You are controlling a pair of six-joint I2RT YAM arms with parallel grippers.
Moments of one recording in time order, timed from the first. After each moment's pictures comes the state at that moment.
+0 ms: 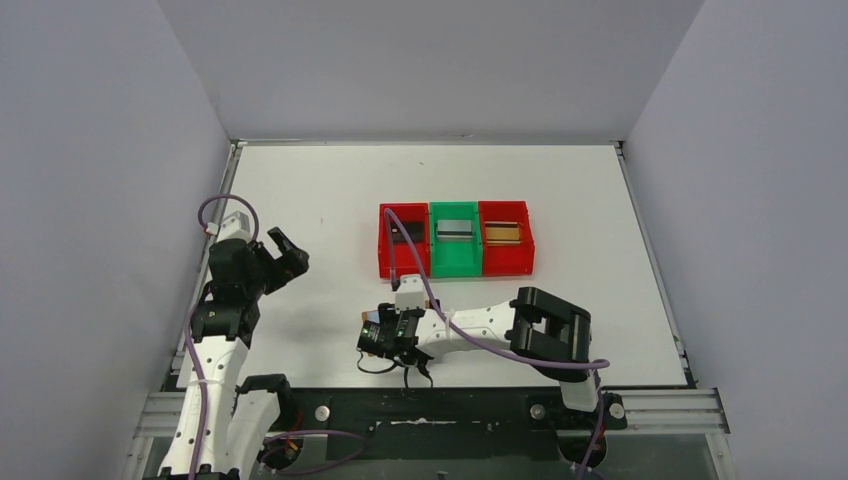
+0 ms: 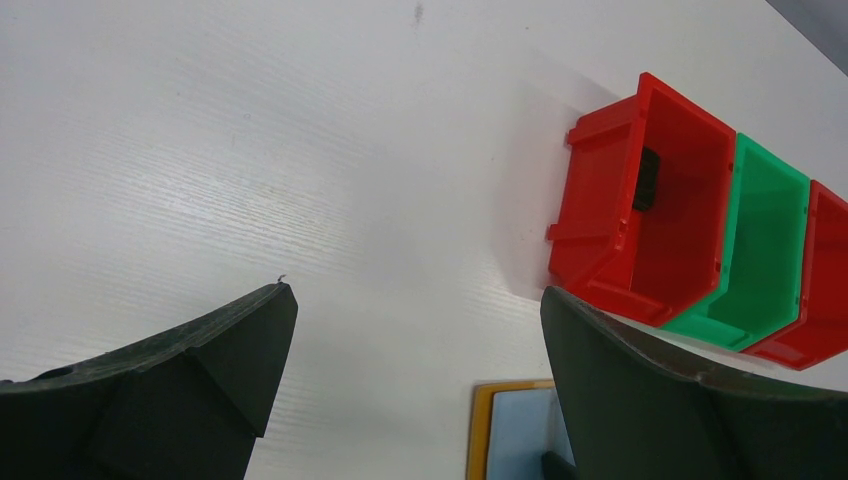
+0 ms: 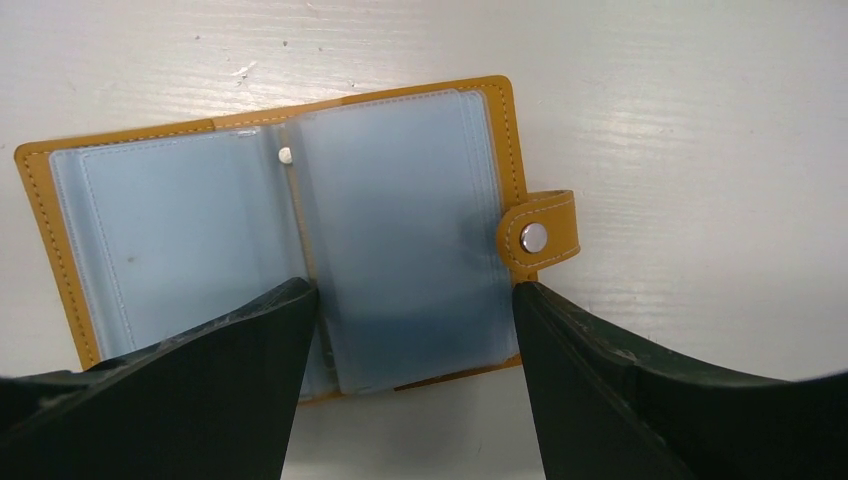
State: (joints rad) left arm 0.05 0.74 0.65 -0.47 0.06 -0.51; right arm 1.33 1.93 1.24 -0.71 0.74 1.19
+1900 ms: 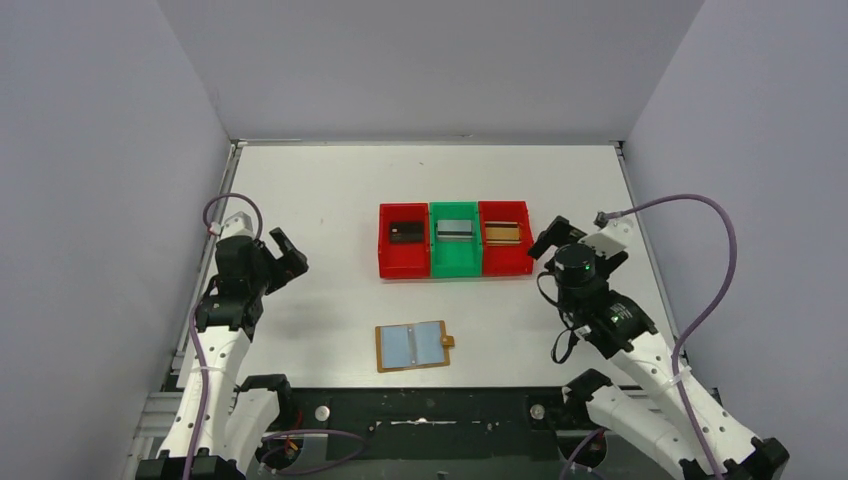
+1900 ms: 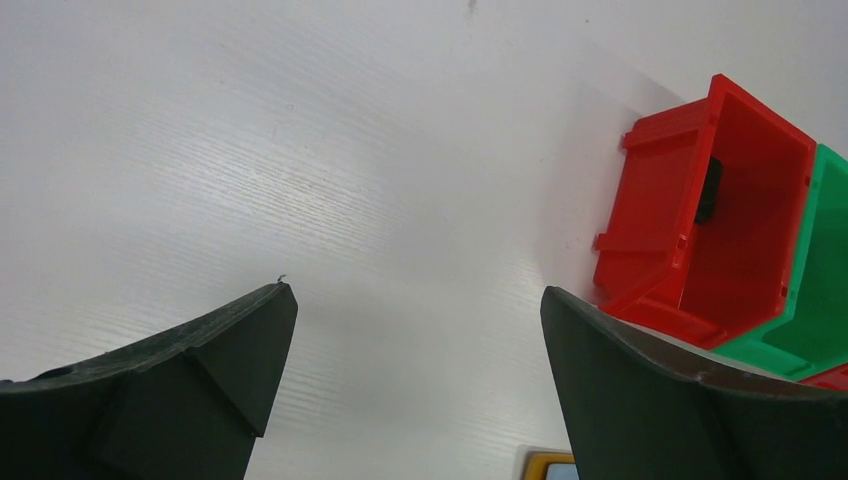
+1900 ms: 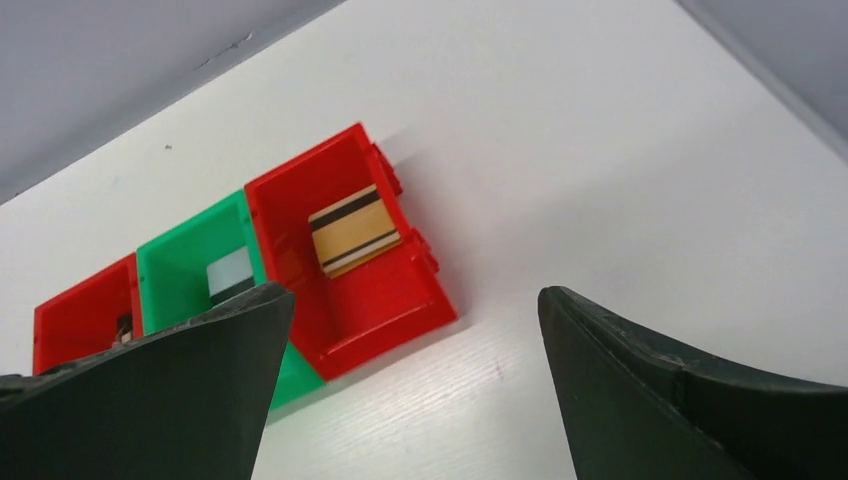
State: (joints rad) left arm 0.03 0.80 0.64 -0.47 -0.01 -0.50; right arm 0.63 0.79 0.73 -0.49 0.80 0.73
